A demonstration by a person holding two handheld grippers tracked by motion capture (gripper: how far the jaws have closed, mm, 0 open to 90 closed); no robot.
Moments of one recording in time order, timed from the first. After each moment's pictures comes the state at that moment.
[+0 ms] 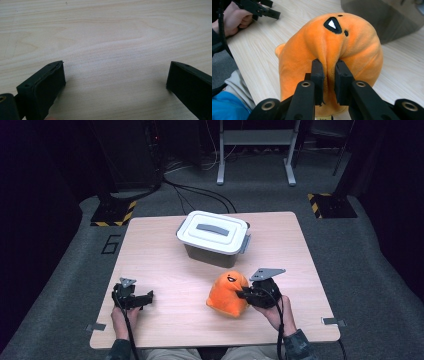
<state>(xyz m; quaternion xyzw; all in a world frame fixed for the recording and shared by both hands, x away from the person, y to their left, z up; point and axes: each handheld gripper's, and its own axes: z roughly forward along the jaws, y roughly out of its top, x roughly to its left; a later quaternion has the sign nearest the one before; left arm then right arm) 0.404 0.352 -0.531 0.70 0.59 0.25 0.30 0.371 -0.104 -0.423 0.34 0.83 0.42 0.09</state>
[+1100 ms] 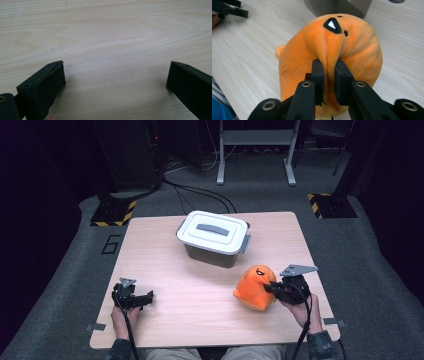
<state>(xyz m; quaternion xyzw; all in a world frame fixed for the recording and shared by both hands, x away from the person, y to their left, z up) 0.404 0.352 -0.531 0.70 0.60 0.25 0.30 0.375 -0.177 -0.420 0.40 0.81 0.41 0.14</state>
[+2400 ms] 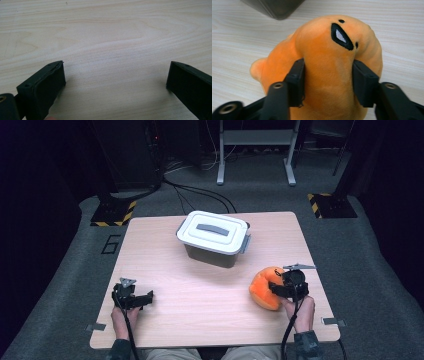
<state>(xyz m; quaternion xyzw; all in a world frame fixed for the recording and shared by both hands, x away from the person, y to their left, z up) 0.404 0.352 -0.531 0.70 0.60 0.25 0.30 0.395 -0.179 -0.445 0.58 0.72 0.33 0.17</state>
